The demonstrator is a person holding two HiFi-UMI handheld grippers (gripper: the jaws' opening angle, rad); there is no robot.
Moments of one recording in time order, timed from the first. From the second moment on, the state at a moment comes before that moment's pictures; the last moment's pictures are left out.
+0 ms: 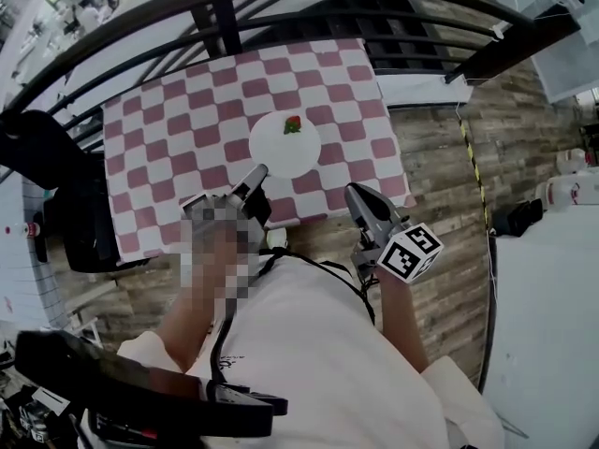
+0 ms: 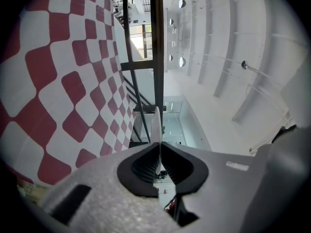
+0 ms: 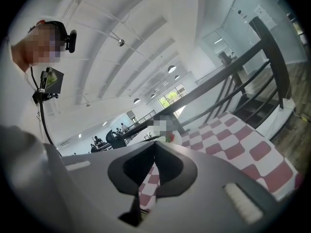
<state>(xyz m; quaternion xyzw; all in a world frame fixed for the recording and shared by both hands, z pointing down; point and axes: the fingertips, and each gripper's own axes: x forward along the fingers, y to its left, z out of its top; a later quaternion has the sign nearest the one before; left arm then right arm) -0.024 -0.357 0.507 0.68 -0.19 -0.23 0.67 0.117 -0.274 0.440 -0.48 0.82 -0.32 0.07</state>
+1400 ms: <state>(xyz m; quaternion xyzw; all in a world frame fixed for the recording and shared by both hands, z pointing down) -0.006 -0.411 0.559 0.66 -0.23 -0.28 0.66 0.141 -0.365 0.477 -0.40 0.85 -0.35 0.00</state>
